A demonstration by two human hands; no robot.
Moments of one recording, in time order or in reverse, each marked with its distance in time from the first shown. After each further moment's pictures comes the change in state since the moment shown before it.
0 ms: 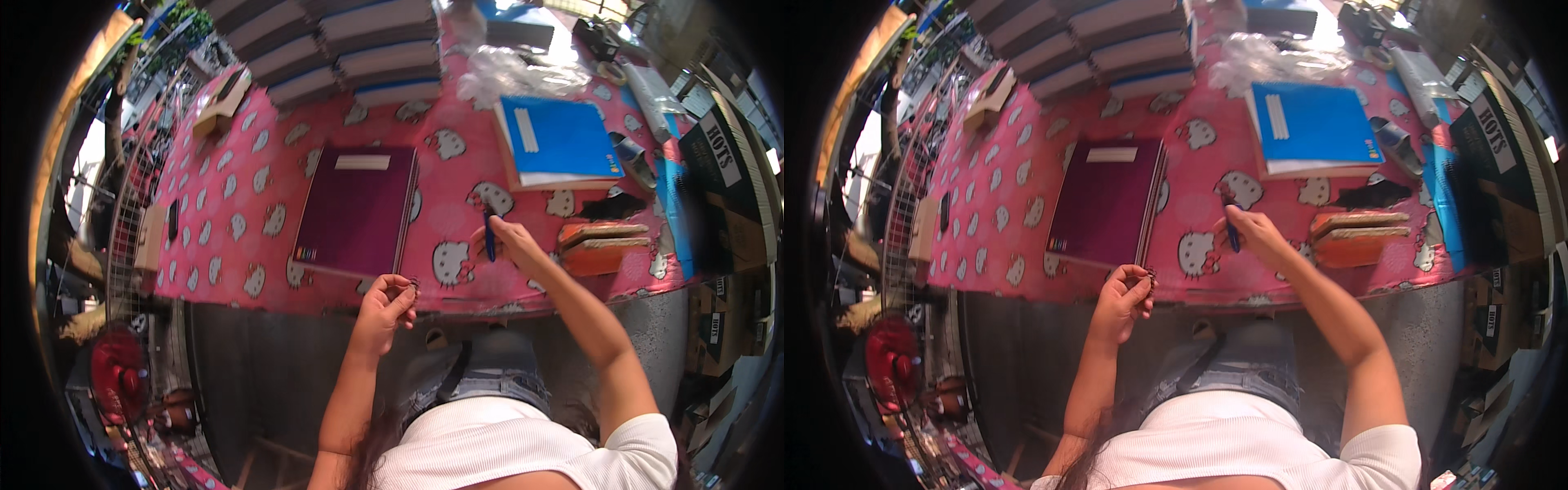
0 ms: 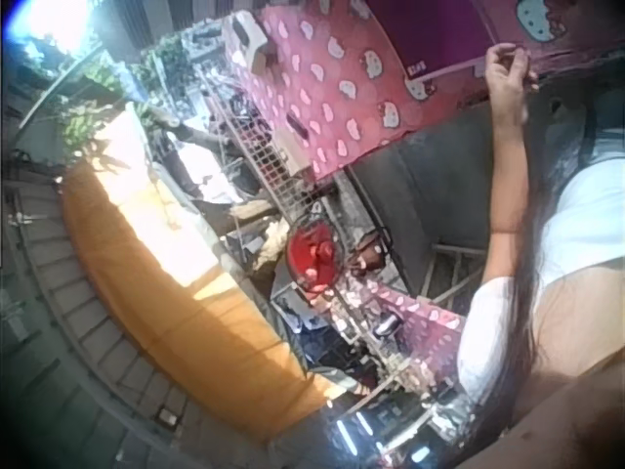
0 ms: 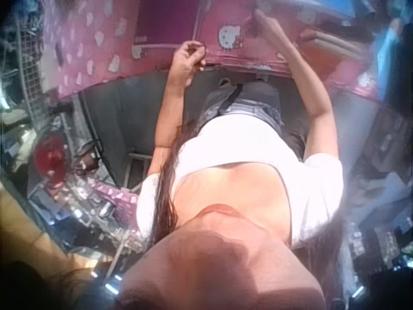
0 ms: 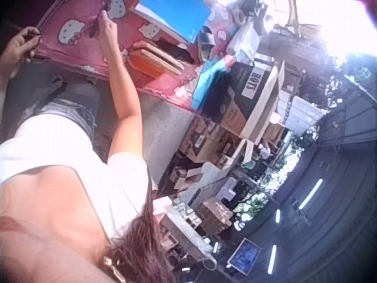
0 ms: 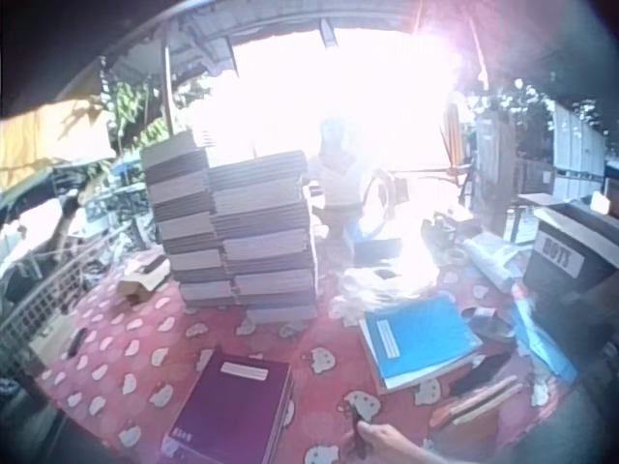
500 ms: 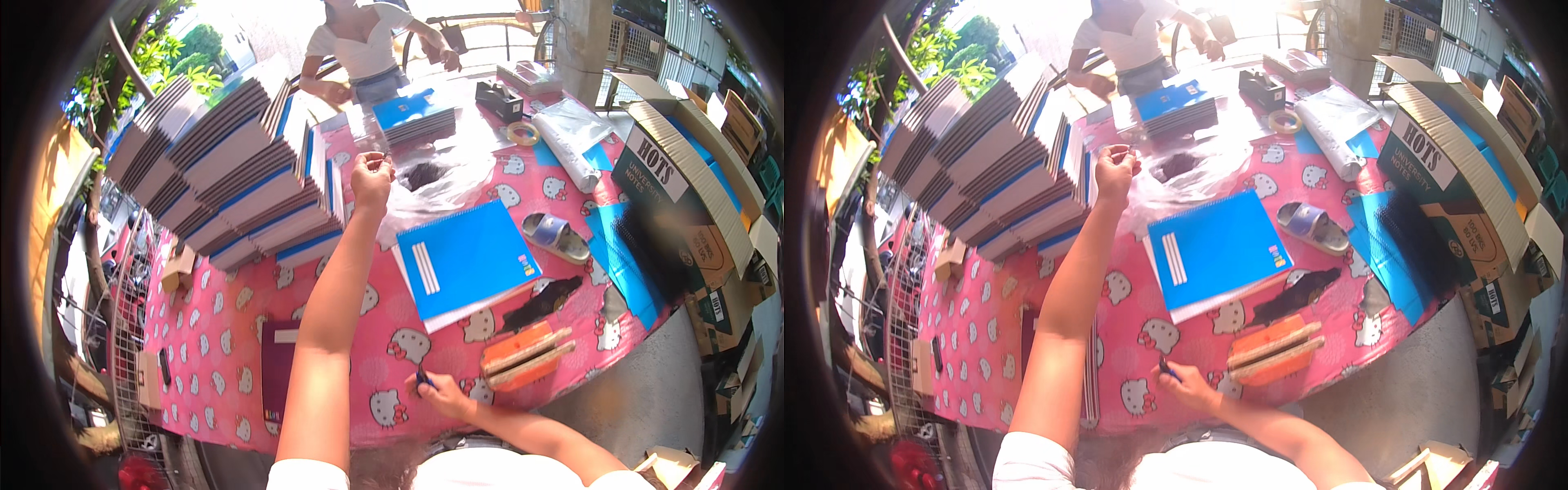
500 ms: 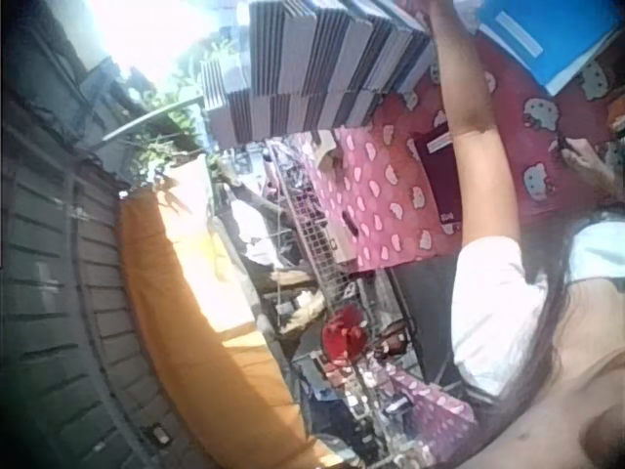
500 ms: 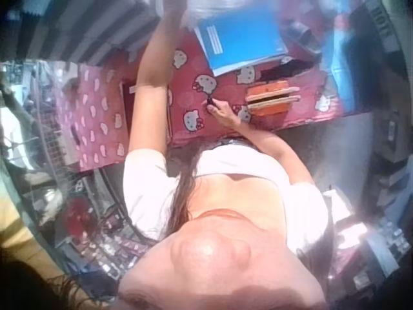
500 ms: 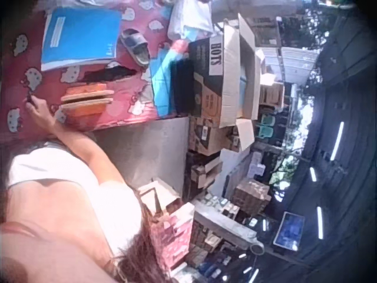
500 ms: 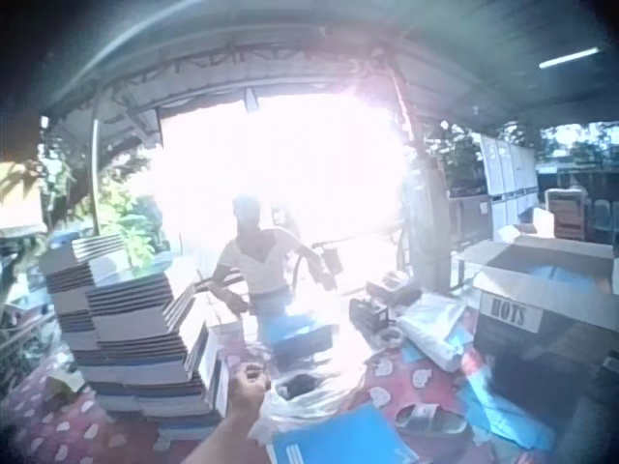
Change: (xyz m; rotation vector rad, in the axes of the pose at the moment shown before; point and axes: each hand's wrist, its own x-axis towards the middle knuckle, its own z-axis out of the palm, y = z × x) left_hand 0.371 0.227 0.278 0.153 0.017 0.640; right_hand -0.012 0.049 -0.006 0.347 0.120 -0.276
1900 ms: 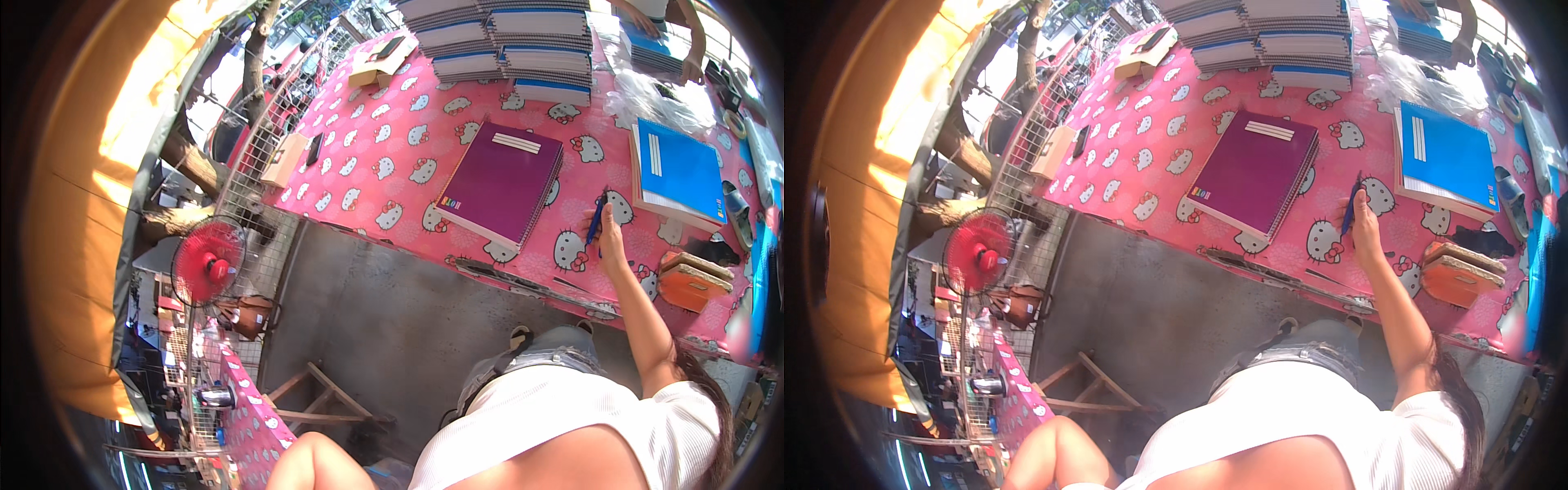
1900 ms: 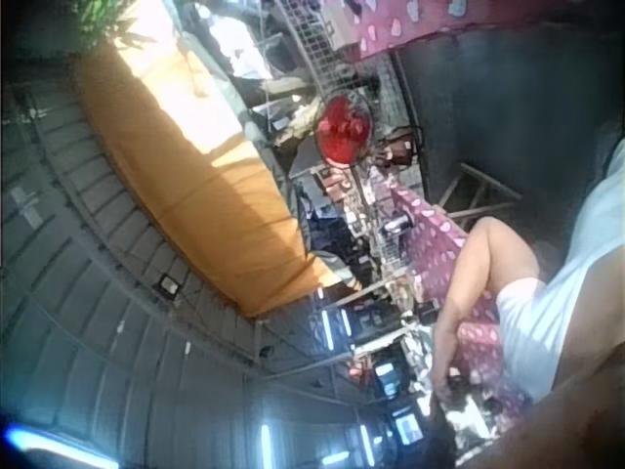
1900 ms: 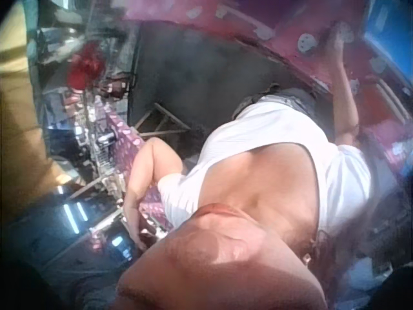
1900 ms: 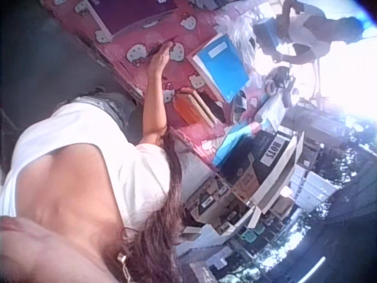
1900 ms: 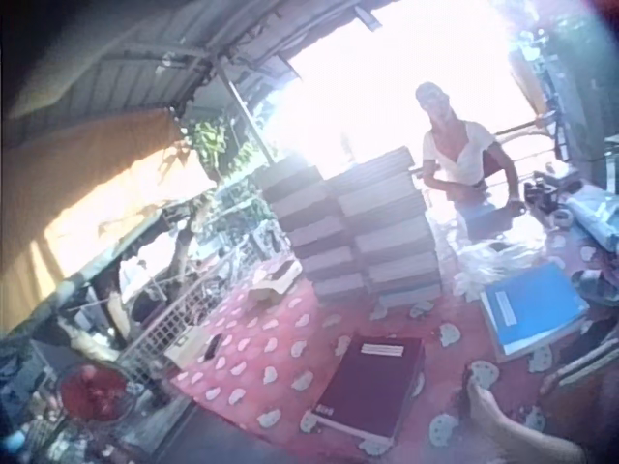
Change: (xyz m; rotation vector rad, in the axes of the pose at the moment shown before) left_hand -0.691 0.410 -0.282 0.703 -1.426 0.993; right_hand 0.045 0.000 0.058 0.136 0.240 0.189
